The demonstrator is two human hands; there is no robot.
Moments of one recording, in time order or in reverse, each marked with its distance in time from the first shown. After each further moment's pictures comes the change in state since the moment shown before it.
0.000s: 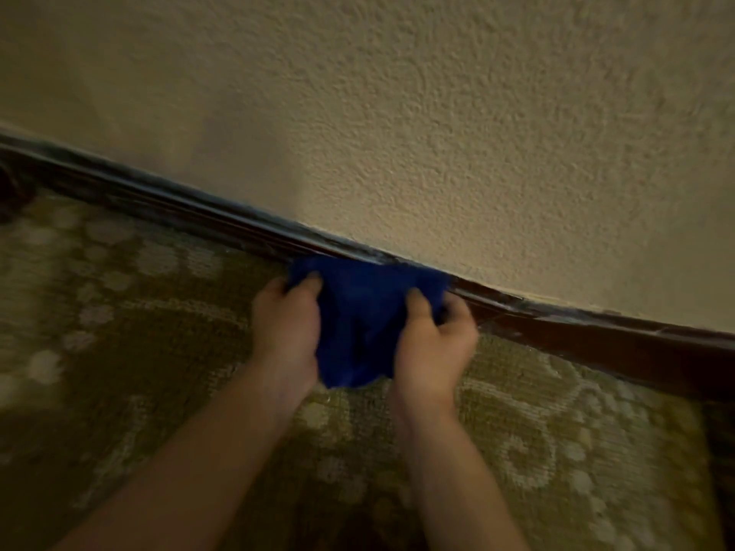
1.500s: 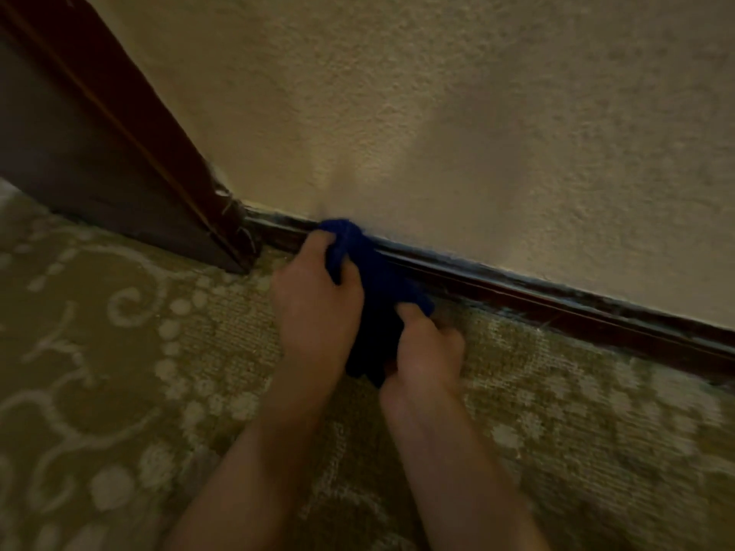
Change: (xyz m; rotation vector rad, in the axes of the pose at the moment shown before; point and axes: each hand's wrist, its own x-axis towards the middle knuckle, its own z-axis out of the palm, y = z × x) left_hand 0.040 0.105 -0.096 1.150 0.483 0.994; right_hand -0.102 -0.042 0.126 0.470 -0.486 0.799
